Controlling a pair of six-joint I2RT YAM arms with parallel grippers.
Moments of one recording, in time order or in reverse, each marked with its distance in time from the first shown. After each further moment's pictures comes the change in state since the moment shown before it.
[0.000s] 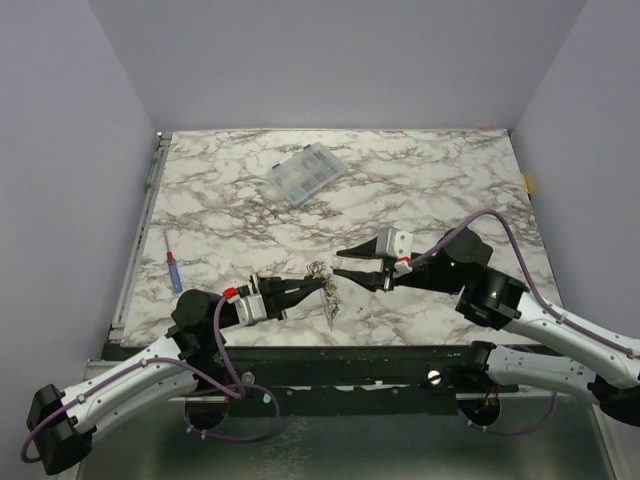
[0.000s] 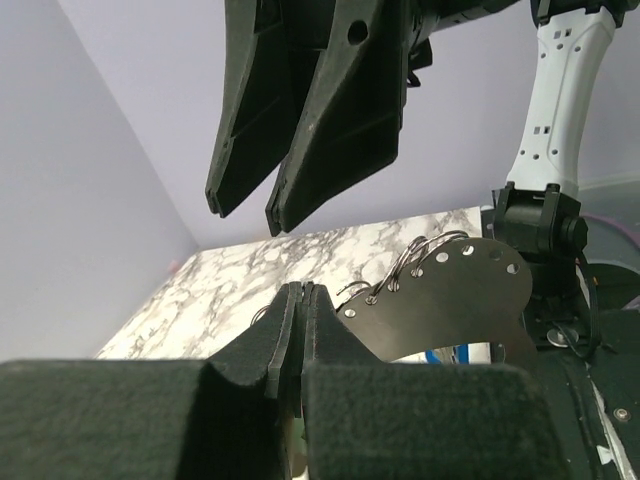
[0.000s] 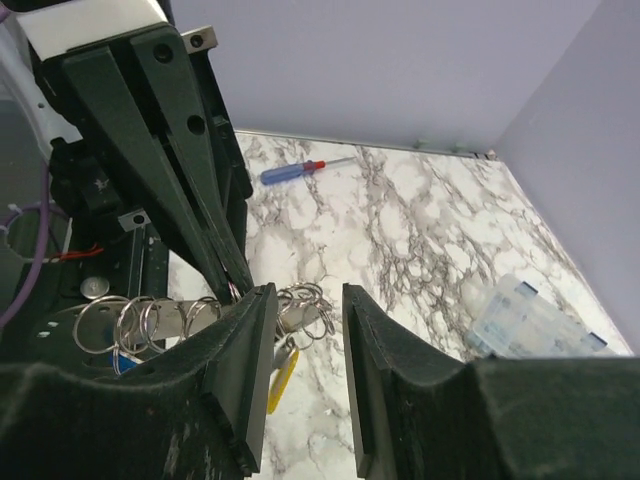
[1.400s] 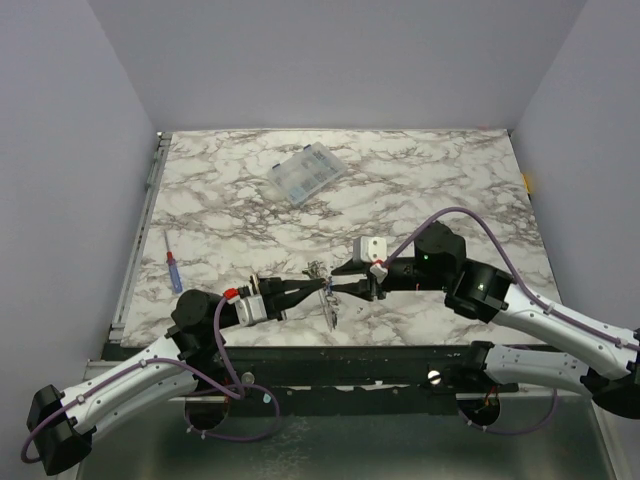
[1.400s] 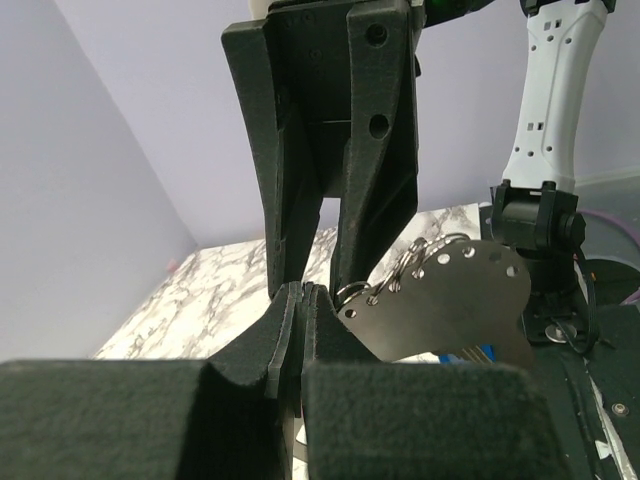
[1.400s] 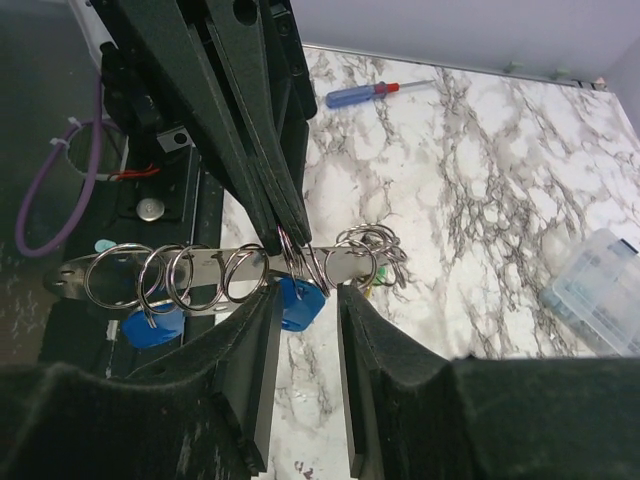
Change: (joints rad) left arm 0.000 -0.006 0.000 -0.021 0.006 0.013; right arm 0.000 0.084 0.060 -0.209 -0.101 -0.030
